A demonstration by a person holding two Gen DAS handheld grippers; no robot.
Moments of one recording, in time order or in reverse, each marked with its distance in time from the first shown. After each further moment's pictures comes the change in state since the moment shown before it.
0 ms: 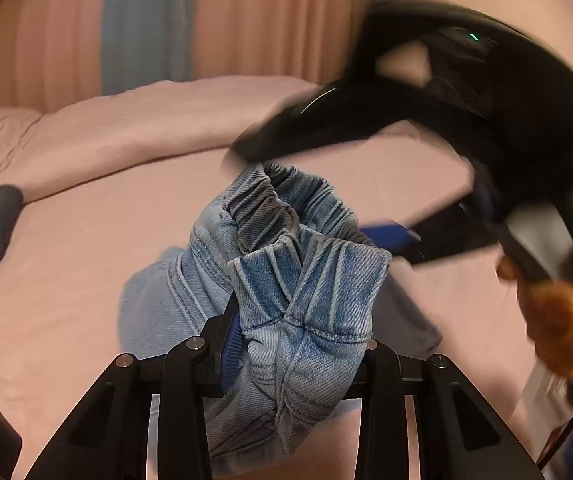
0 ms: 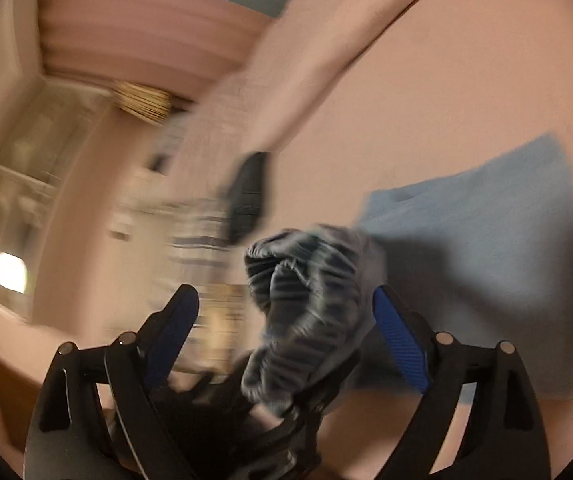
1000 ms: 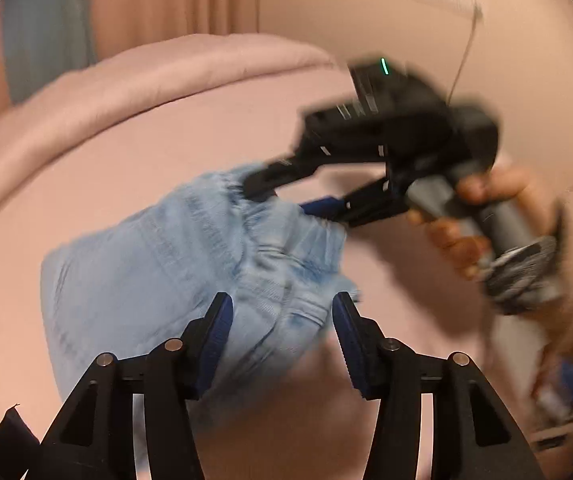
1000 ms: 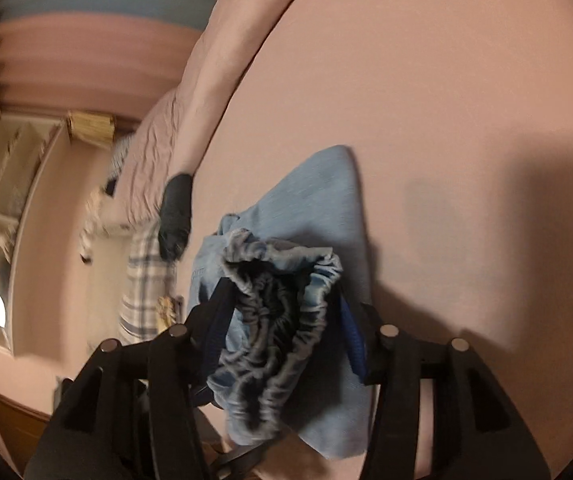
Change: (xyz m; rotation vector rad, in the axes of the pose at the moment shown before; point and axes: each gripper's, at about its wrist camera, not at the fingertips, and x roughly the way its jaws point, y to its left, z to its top) left arm 0.019 -0.052 0.005 0.142 0.163 -0.236; right arm -0.048 -0.157 0.013 0.163 0.001 -0.001
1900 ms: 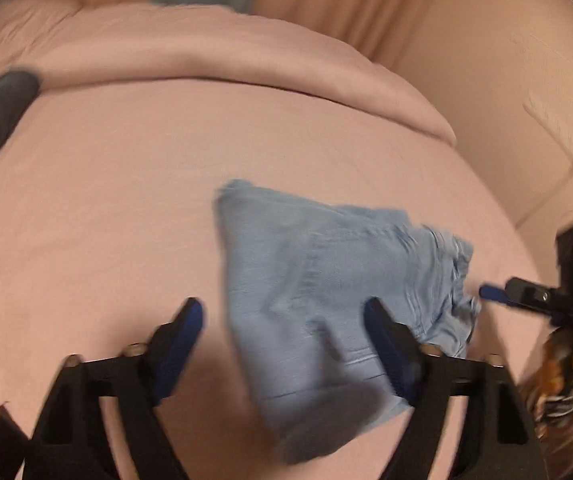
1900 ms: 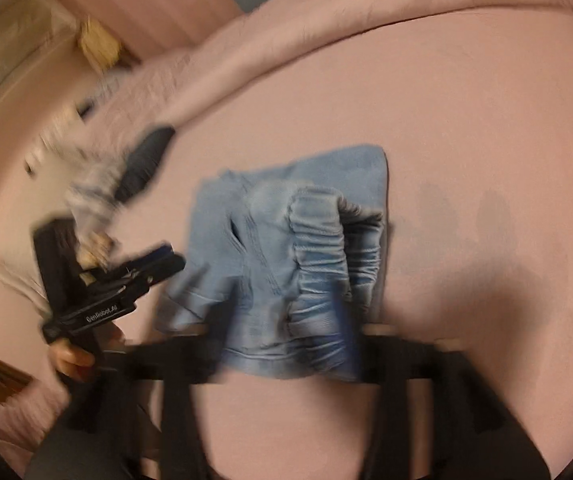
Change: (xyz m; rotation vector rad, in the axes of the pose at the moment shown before) left arm -0.044 0.156 -0.030 -0.515 -0.045 0.106; right arm -0.018 0.070 -0.058 -0.382 -0.073 -0.254
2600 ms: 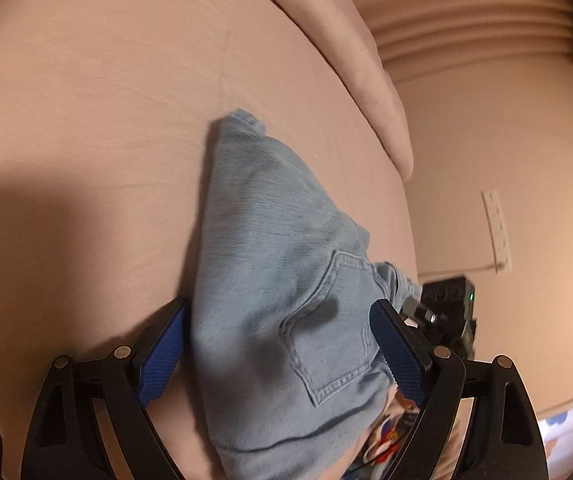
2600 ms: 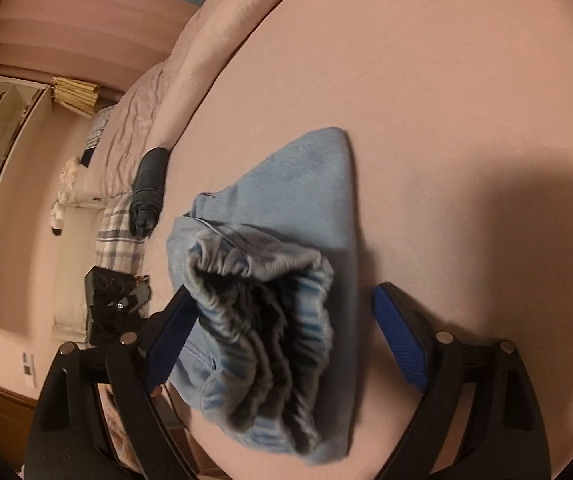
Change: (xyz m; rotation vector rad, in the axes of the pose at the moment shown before) left arm 0.056 0.046 0.002 -0.401 0.225 -0.432; right arm 0.047 -0.071 0.025 0.257 0.153 0.174
